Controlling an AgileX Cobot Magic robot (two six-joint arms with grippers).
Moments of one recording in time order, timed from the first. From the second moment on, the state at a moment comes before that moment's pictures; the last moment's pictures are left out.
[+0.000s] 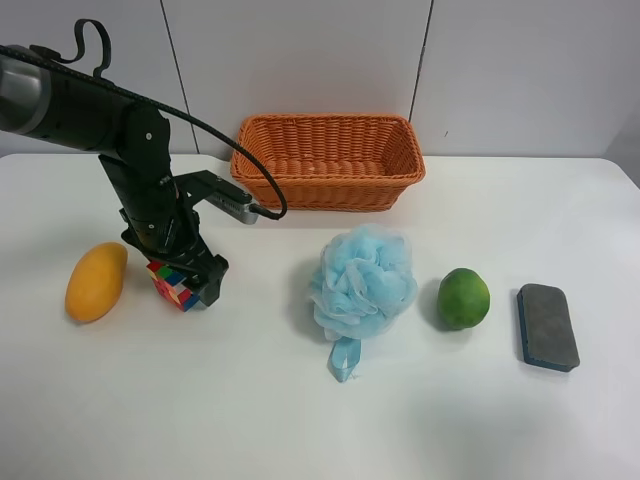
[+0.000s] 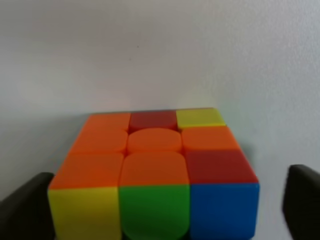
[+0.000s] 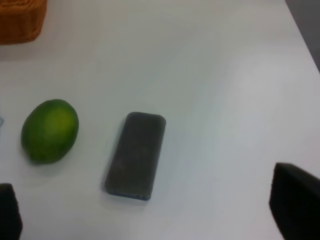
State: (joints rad) left arm -0.41 1.96 -1.15 0.04 0.69 0.21; right arm -0.02 -0.01 -0.48 -0.02 1.05 0.04
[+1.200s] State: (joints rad) left arm -0.41 1.76 -1.44 0.04 0.96 0.15; right arm -0.02 -0.01 -0.48 -0.02 1.05 0.04
